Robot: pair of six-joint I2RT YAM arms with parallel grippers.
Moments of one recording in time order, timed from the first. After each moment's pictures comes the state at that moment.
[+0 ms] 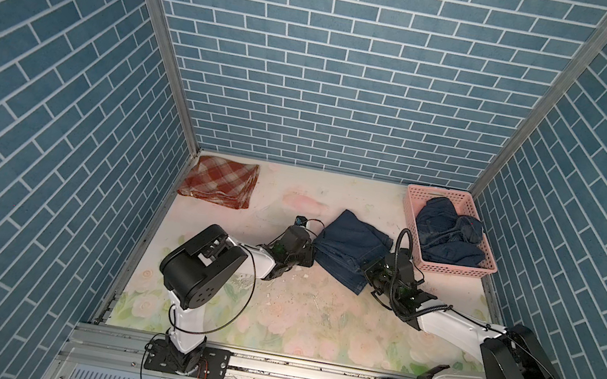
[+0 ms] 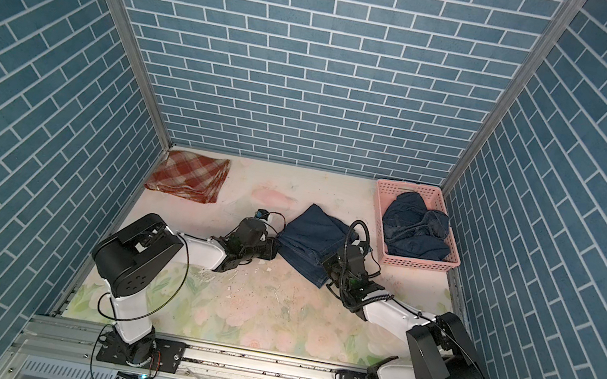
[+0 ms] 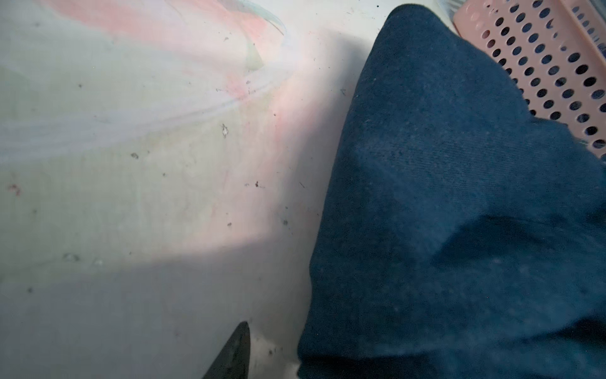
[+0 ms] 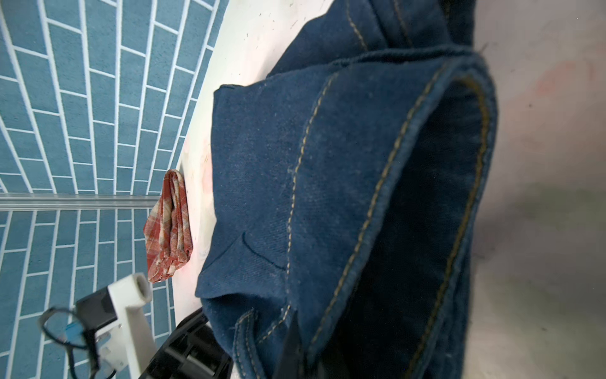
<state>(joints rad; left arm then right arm) -0.64 1.81 0.75 0.39 -0.01 -0.55 0.59 1.36 0.48 0.28 0.02 1.20</state>
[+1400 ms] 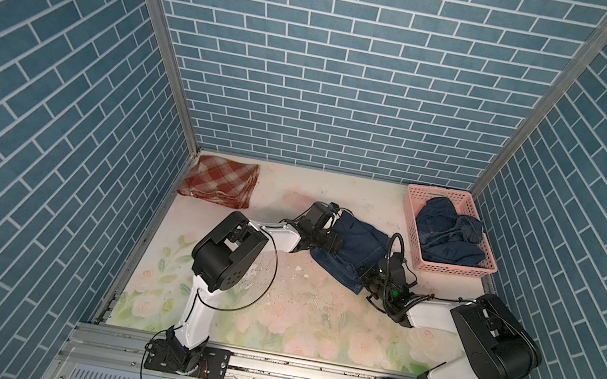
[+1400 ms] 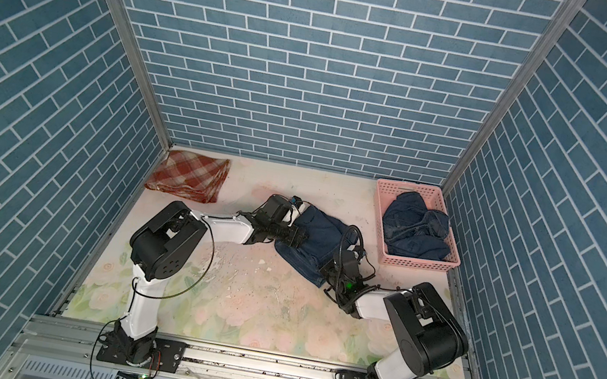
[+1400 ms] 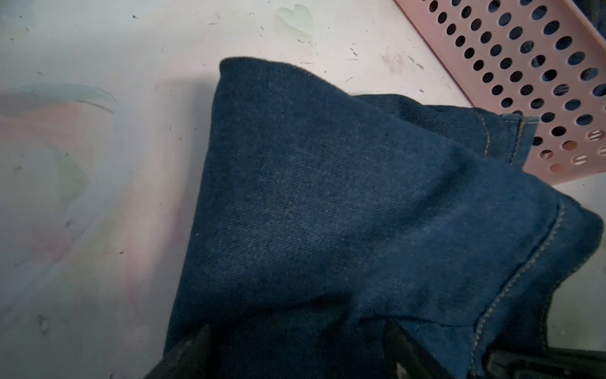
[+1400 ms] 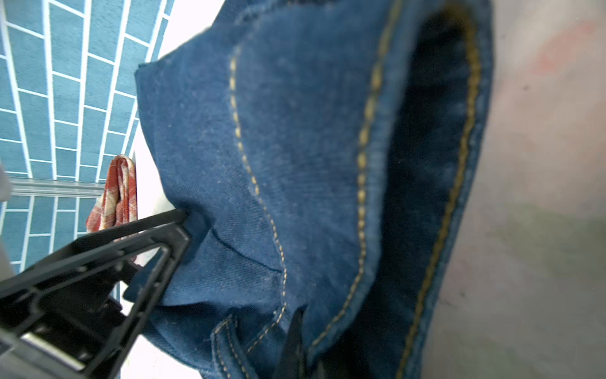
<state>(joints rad) -0.64 2.06 1.26 0.04 0.17 -0.27 0.59 1.59 0.44 0.50 0.02 1.10</state>
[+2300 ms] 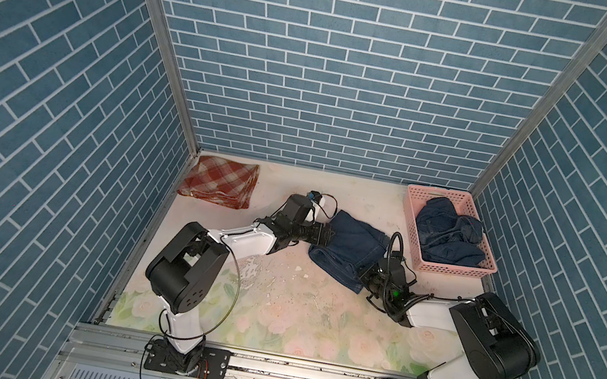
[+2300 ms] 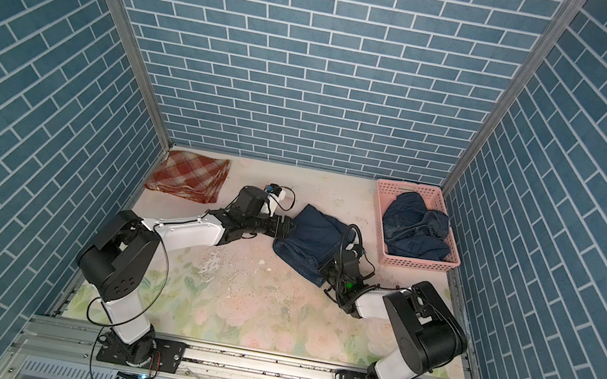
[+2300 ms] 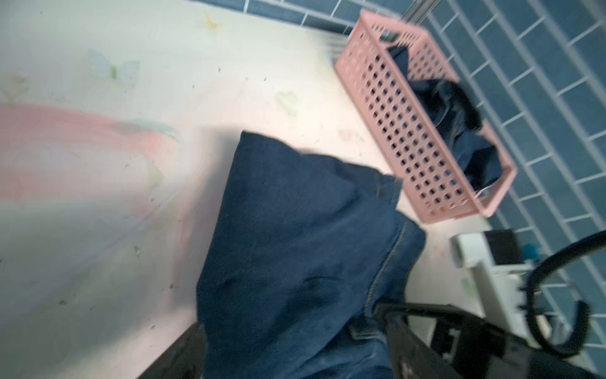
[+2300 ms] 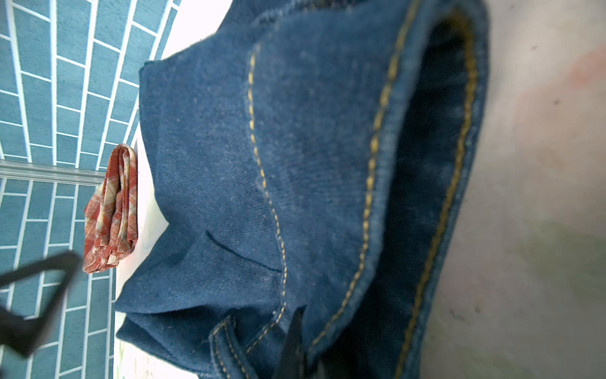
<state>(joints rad) -0.57 1.74 1.05 0.13 0.30 -0.49 0.58 1.59 0.44 0.50 0.00 1.05</state>
